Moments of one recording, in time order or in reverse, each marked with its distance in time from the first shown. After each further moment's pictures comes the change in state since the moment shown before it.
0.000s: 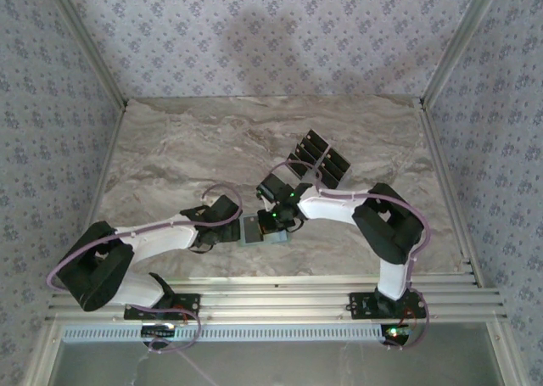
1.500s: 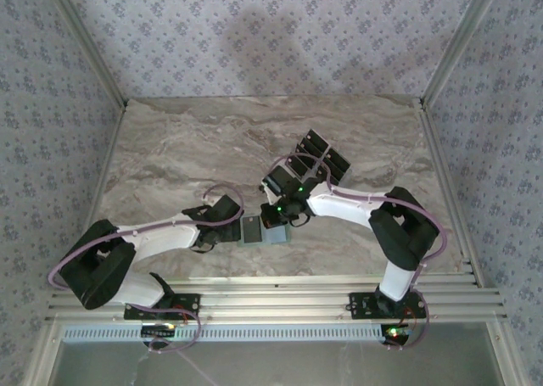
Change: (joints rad) left arm -0.010 0.014 0.014 -0.011 -0.012 -0.008; right arm -0.031 -0.097 0.006 -0.037 -0.018 -0.059
